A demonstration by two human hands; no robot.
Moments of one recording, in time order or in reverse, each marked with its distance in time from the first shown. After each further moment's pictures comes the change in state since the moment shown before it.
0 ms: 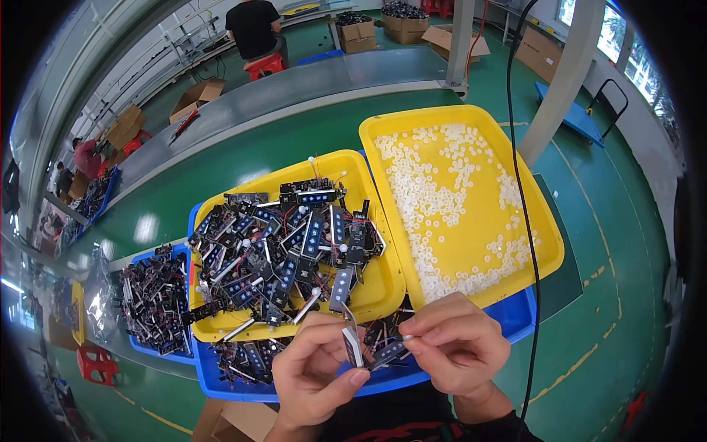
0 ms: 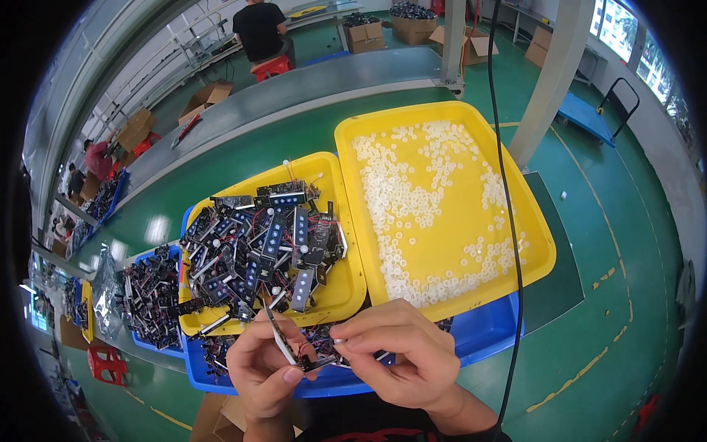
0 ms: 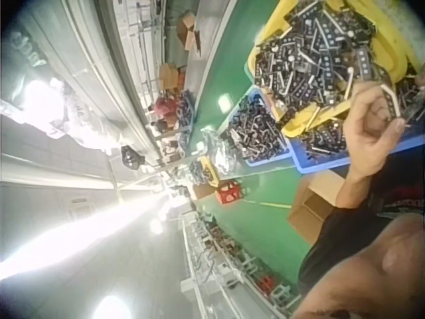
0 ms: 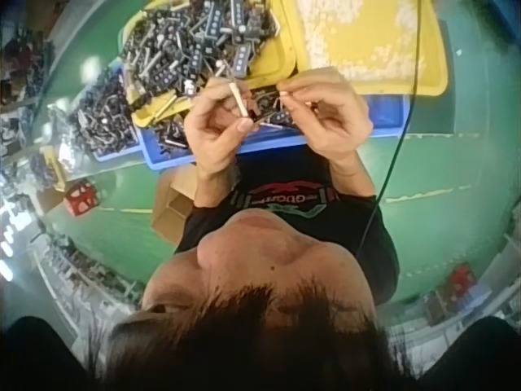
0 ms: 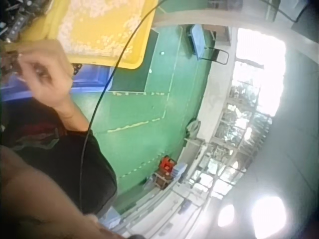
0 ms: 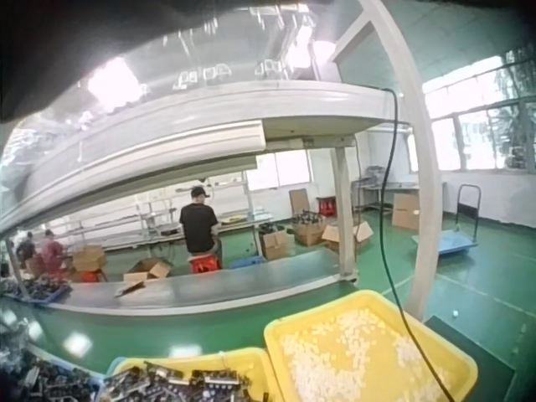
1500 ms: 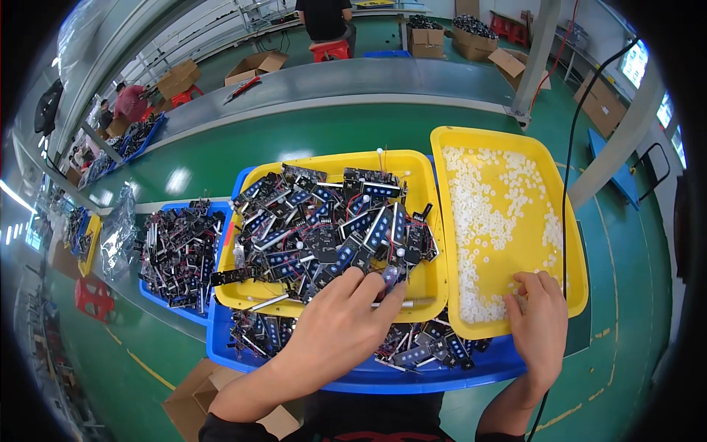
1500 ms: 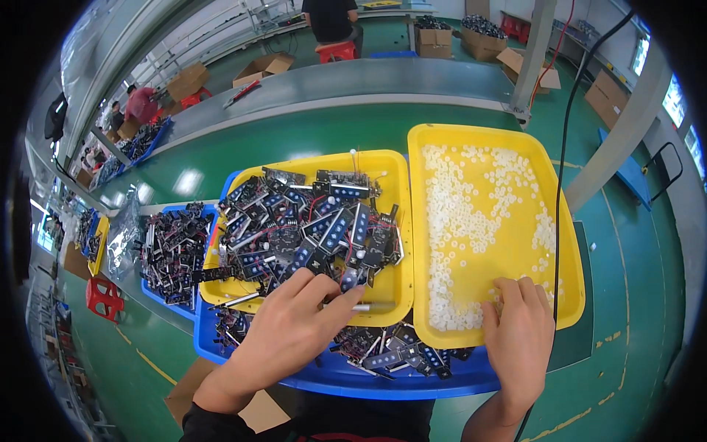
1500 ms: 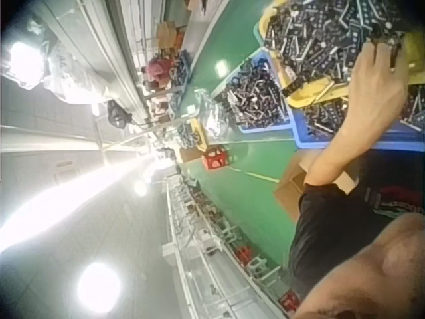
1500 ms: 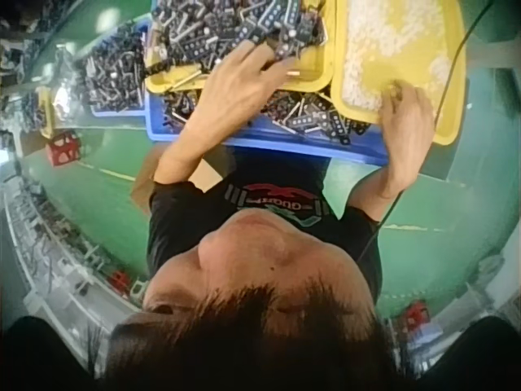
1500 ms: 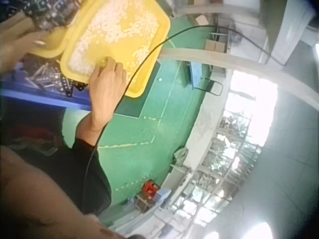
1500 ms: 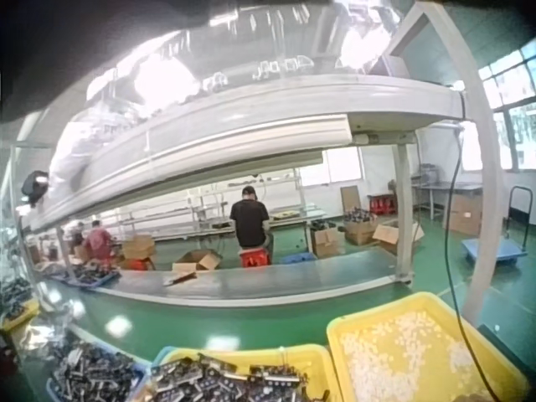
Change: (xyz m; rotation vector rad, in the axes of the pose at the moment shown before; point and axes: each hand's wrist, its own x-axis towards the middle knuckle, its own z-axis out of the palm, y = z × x) left_hand 0.049 0.020 -0.011 1.693 -0.344 0.379; right_hand 0.030 0.007 -0.071 -1.248 -0.356 0.506
